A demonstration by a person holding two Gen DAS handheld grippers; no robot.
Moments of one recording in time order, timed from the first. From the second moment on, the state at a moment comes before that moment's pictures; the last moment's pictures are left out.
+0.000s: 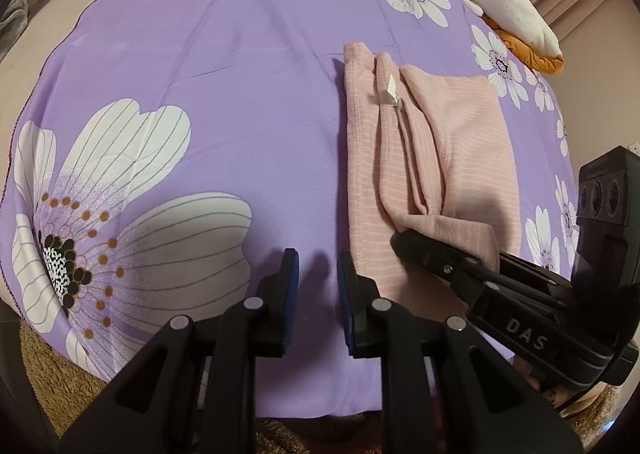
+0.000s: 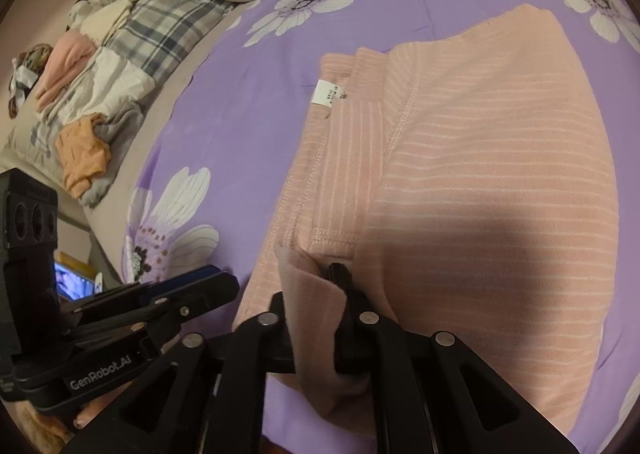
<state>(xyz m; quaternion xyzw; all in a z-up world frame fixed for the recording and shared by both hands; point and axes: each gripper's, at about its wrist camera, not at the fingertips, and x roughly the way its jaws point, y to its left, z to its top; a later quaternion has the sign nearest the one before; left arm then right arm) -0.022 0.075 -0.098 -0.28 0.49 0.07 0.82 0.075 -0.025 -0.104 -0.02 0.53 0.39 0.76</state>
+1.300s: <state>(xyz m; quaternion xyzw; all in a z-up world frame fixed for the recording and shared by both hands) 0.044 0.021 -0.077 -0.23 0.48 -0.06 0.84 0.098 -0.137 -0.076 0.08 0.50 0.27 0.82</state>
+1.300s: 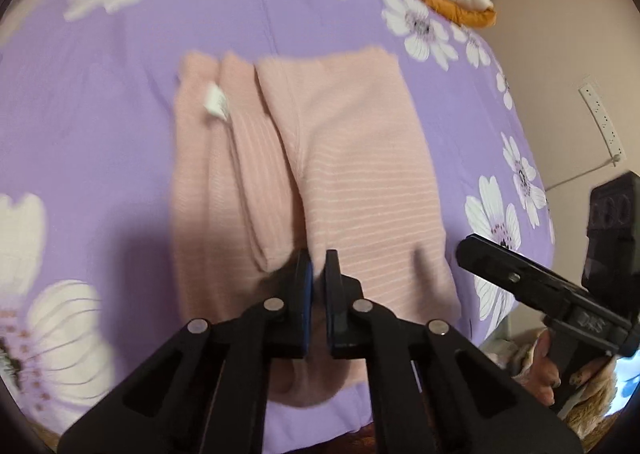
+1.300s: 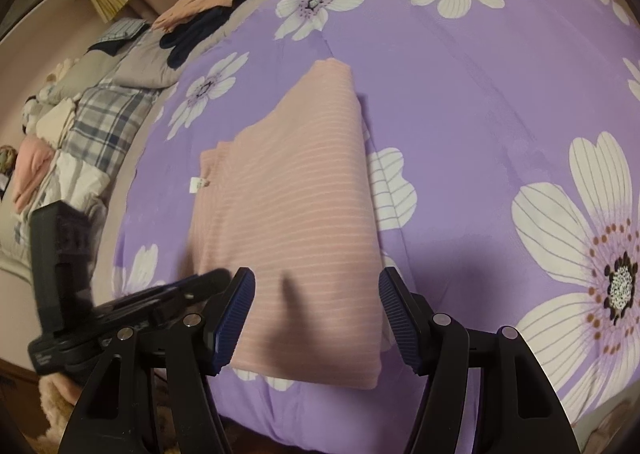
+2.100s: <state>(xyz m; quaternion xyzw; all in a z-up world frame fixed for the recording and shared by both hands) 0.090 0.035 -0.090 -0.27 0.51 -0.07 0.81 0.100 -0.141 -0.079 0.09 0.51 0.26 0.82</state>
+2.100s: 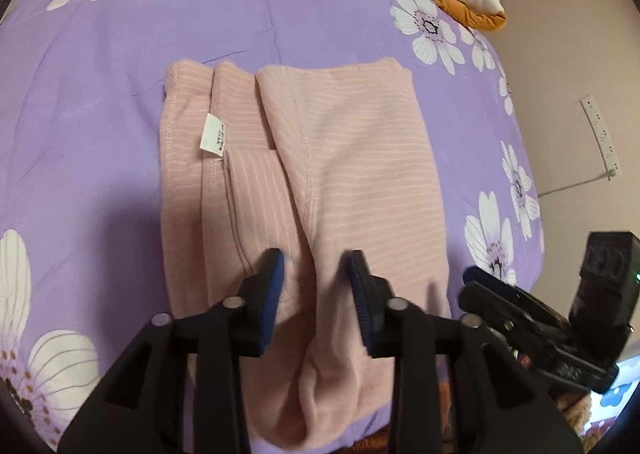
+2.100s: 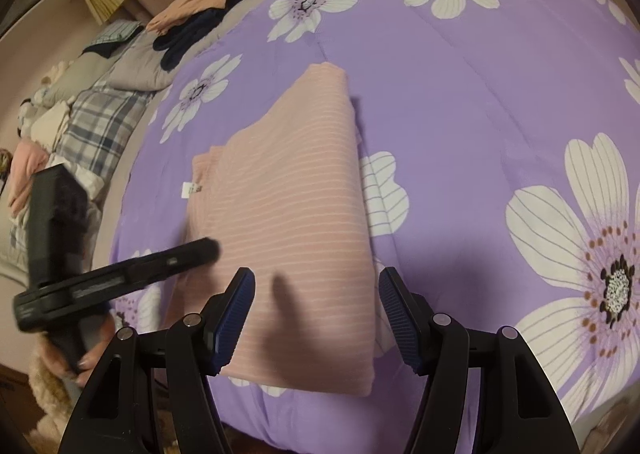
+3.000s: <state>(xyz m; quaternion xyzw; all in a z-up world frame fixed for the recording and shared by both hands) 0.055 0.057 -0.080 -0.20 0.47 0.01 0.86 0.111 -0.119 -0.099 0.06 0.53 0.27 0.80</state>
